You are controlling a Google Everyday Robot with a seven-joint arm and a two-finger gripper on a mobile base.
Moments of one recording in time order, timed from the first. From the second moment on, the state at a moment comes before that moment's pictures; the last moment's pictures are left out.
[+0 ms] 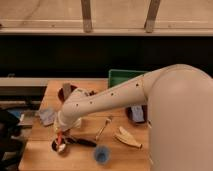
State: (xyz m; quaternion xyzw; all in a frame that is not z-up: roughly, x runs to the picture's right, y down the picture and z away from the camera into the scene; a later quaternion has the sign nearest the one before) arm -0.221 0.191 0.729 -0.39 -0.01 0.57 0.72
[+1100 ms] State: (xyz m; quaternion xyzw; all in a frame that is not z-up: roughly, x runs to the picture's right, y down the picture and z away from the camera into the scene) arm -0.217 0.178 0.719 -0.38 0.00 0.56 0.73
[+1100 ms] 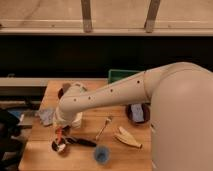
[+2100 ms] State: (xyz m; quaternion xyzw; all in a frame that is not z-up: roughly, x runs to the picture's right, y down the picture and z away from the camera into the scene) arm -0.205 0.249 0.708 -0.44 0.09 0.53 0.72
